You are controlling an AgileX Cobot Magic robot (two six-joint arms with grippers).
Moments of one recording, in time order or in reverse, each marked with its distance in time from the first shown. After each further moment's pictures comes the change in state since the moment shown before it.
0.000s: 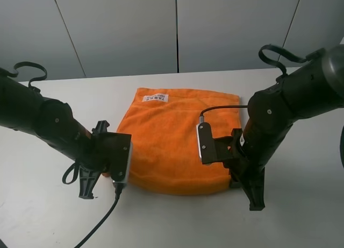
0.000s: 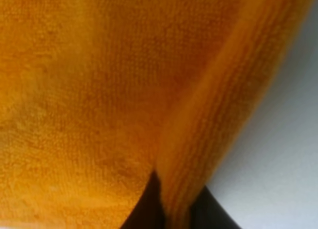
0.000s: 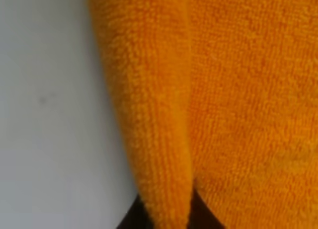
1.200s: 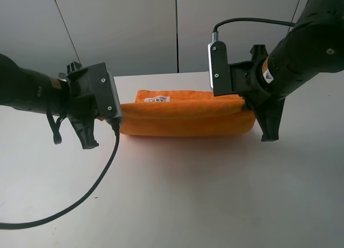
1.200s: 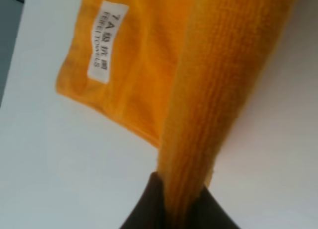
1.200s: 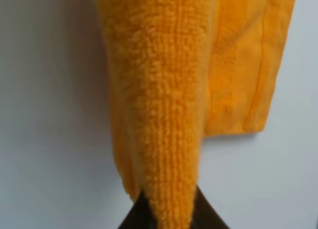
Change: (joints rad) left arm 0.060 -0.312 -0.021 0.004 -0.121 -0.208; right arm 0.001 -0.298 -0.154 -0.599 0.134 0.419
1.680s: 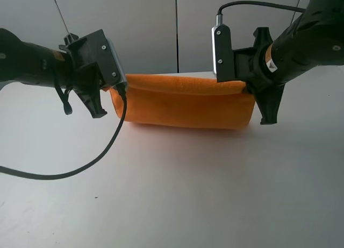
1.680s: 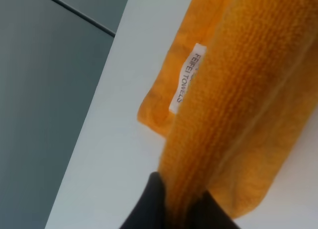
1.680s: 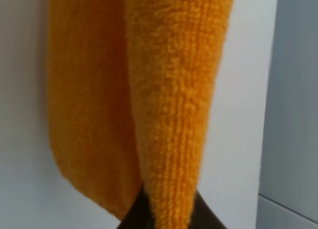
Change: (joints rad) left arm 0.046 0.060 -0.117 0.008 -0.097 -0.014; right arm -0.055 0.000 -0.014 -0.155 -0.118 0.086
